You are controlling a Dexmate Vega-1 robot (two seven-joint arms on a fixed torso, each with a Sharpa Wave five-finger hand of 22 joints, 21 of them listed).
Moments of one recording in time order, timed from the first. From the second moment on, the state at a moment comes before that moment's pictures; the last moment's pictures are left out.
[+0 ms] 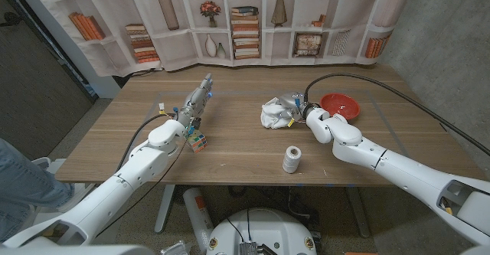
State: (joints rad) left arm 0.93 0.62 0.38 -1.54 -0.61 -0.13 0.06; left_hand 0.37 -0.03 0.07 0.11 0.33 -0.05 0.04 0.20 0.18 -0.11 0.00 0.21 0.19 -0.17 0.01 0.19 0.18 -0.17 0.01 0.20 0.18; right arm -0.63 -0.69 -0.87 -1.66 -0.81 -0.28 0.06; right_hand 1.12 0.08 0.28 -0.15 0.21 0.84 -0.08 0.27 0.19 0.88 -0.06 0.30 0.18 0.95 -0.13 0.24 0.18 1.02 -0.16 0.32 0.21
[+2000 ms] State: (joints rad) left arm 0.92 0.62 0.39 -1.56 -0.60 -0.12 0.06; left_hand 0.37 -0.02 0.06 0.11 0.33 -0.04 0.04 0.20 0.19 -0.11 0.00 0.21 0.19 -0.17 0.01 0.19 0.18 -0.18 0.01 0.20 0.18; right arm -0.67 -0.74 -0.80 -1.82 -0.79 -0.33 0.08; right_hand 1.17 0.13 0.29 -0.14 0.17 0.94 -0.09 0.25 0.21 0.98 -0.08 0.26 0.18 1.04 -0.17 0.22 0.19 1.03 -0.17 0.36 0.22
